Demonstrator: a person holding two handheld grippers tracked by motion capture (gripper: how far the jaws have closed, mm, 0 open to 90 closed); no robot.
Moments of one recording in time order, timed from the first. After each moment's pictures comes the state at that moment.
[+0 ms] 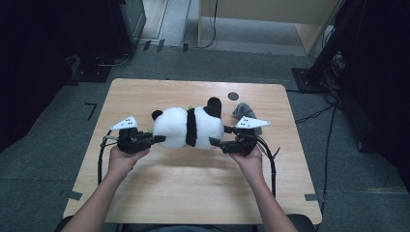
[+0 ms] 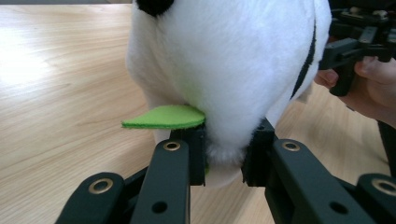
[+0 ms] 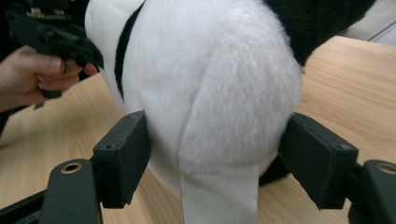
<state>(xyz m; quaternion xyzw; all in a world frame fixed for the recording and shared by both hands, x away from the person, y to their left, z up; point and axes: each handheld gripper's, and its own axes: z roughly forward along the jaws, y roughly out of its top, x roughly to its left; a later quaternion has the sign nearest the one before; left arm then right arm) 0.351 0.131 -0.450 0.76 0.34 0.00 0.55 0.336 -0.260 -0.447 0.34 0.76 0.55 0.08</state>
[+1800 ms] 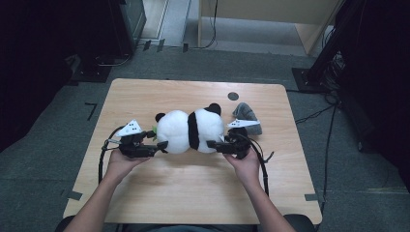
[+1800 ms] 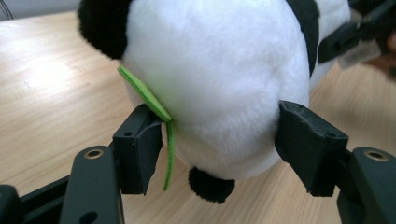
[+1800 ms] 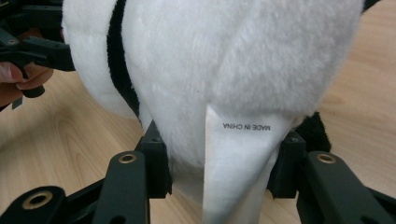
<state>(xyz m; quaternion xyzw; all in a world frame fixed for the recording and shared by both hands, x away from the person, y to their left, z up) 0.342 0.120 -0.461 0.81 0.30 0.07 0.50 0.332 -0.238 -0.450 0.44 0.77 0.46 0.03</state>
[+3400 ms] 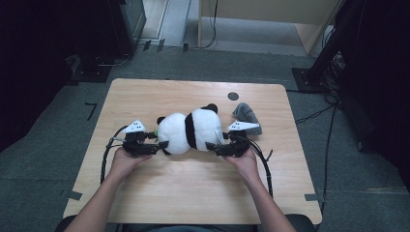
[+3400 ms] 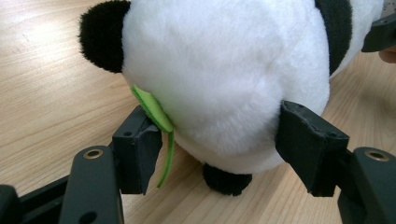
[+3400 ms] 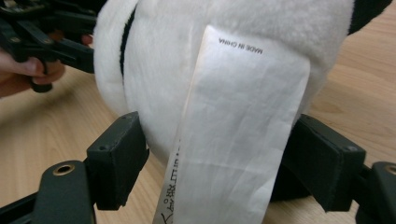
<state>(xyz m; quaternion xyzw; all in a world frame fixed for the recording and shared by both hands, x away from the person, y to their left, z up) 0.365 0.123 -0.489 0.80 0.34 0.05 0.48 0.343 -0.242 -0.477 0.40 0.77 0.49 0.06</state>
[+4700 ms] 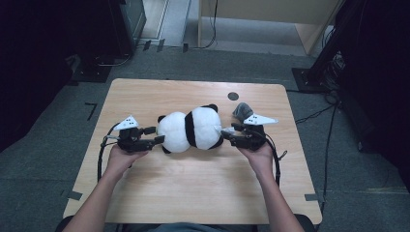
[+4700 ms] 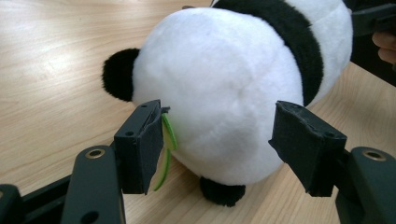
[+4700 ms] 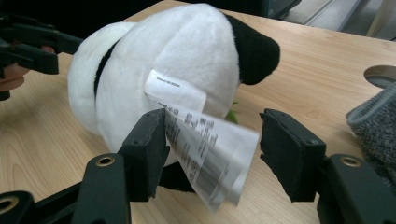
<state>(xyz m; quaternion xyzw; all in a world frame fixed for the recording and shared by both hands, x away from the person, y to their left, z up) 0.362 0.131 -0.471 0.78 0.35 0.06 0.52 0.342 -0.284 -0.445 0.41 0.76 0.49 0.13</state>
